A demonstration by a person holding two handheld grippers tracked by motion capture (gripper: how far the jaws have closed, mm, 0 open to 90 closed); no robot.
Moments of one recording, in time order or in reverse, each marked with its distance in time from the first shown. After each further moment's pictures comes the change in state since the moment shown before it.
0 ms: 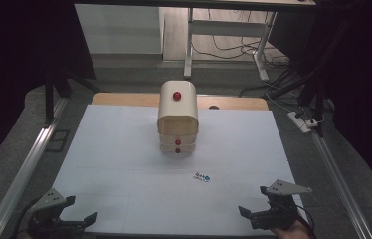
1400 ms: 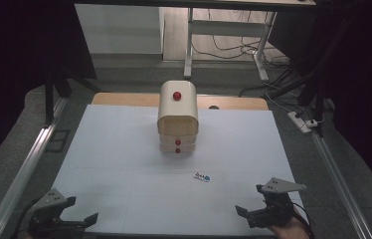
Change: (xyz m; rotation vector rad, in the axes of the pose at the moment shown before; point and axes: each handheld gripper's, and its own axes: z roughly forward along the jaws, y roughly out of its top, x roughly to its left) left arm 0.001 0.000 0.001 0.016 -0.012 -0.003; right arm 0.002 0.006 0.008 0.014 0.023 -0.032
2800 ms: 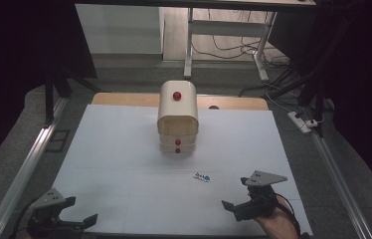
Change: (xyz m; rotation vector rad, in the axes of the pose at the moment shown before) left arm 0.003 0.000 -0.001 -0.007 -0.042 -0.006; right arm 0.005 0.018 0.034 -0.017 0.079 -0.088
